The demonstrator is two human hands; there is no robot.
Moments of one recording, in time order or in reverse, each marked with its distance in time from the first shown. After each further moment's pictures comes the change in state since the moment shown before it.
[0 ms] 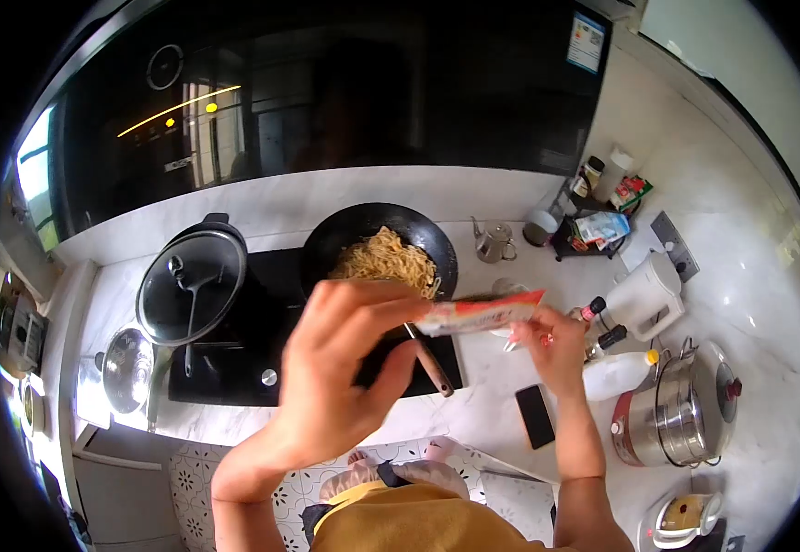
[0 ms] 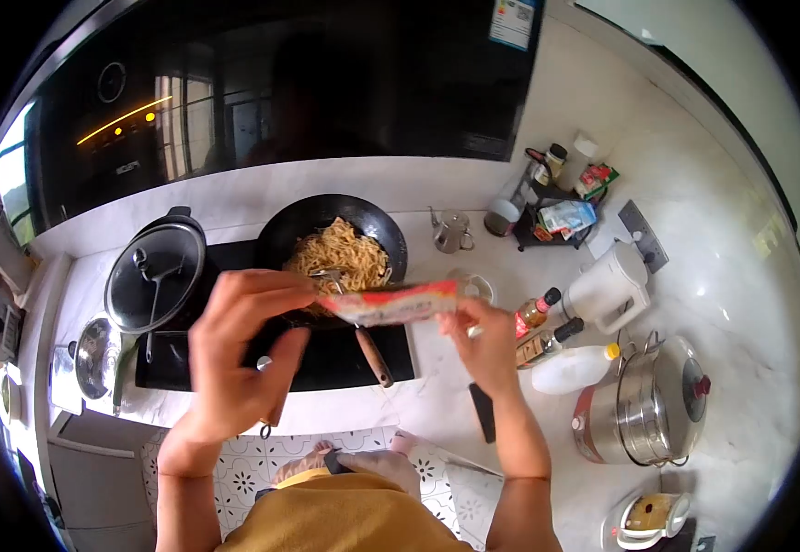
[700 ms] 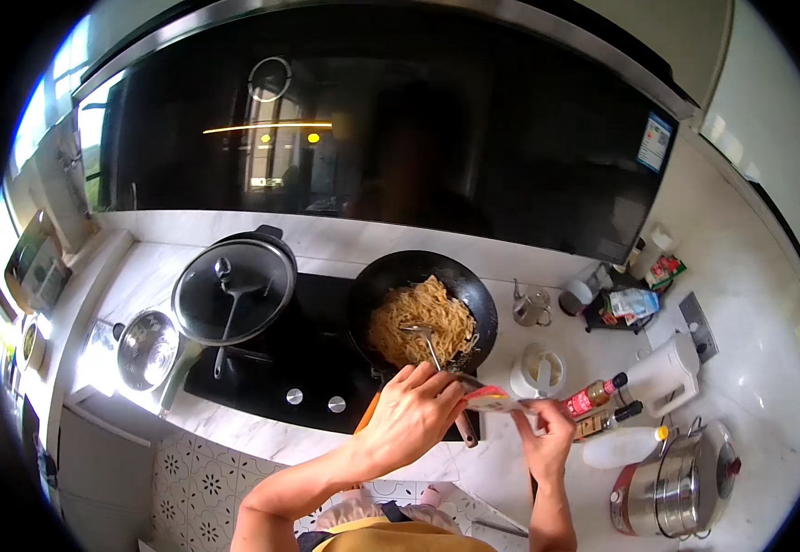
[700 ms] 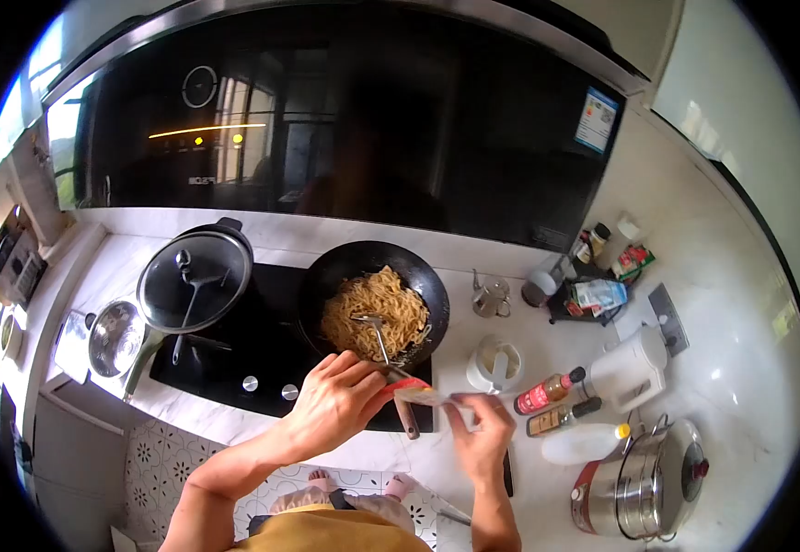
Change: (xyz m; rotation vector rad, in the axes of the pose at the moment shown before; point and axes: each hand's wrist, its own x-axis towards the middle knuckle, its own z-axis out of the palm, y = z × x) left_hand -0.042 -0.057 0.052 0.319 -0.130 0.045; right_hand -0.033 -0.008 0.042 -0.182 0.130 -0.022
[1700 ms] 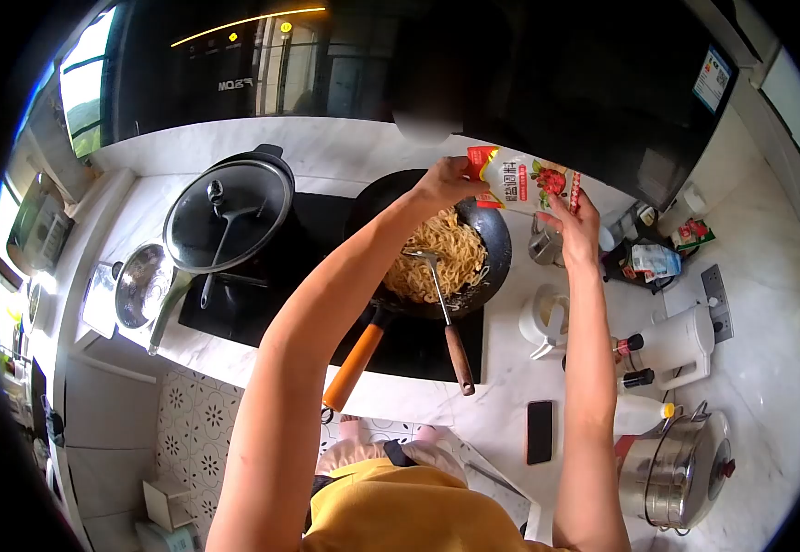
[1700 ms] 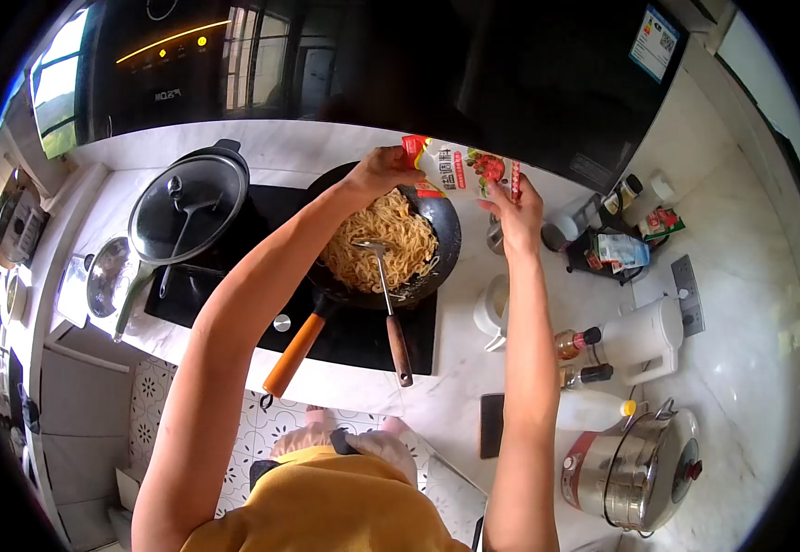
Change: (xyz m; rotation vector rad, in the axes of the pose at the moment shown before) left_hand 0.134 -0.197 0.146 -0.959 -0.100 -0.552; right_hand 0.220 0.104 0.075 0.717 -0.231 0.198
